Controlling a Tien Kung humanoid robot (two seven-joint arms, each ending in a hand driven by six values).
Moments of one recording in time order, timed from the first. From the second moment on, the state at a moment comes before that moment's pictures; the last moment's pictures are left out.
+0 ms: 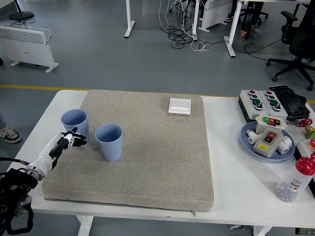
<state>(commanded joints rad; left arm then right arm) -0.58 0.33 -0.94 -0.59 0.95 -0.14 -0.43 0.19 -0.13 1.05 0.18 -0.72 0.01 -0.25</state>
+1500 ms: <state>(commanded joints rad) -0.44 0.51 -1.12 -0.94 1.09 -0.13 -0.38 0.19 -0.13 1.05 0.18 -0.71 0.01 -0.25</state>
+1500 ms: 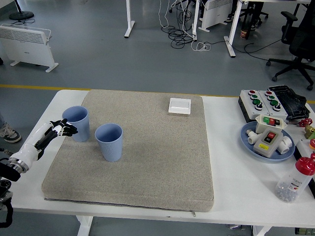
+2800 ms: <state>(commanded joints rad) -0.89 0.58 -0.59 -1.12 1.46 -0.24 -0.02 0.19 -0.13 1.01 0.18 -0.66 0.01 -0.25</state>
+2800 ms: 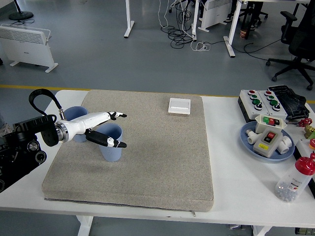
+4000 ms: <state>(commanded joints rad) -0.94 0.58 -0.54 -1.09 1.47 -0.29 0.02 0.19 -0.14 1.02 0.18 -0.66 0.01 -0.25</state>
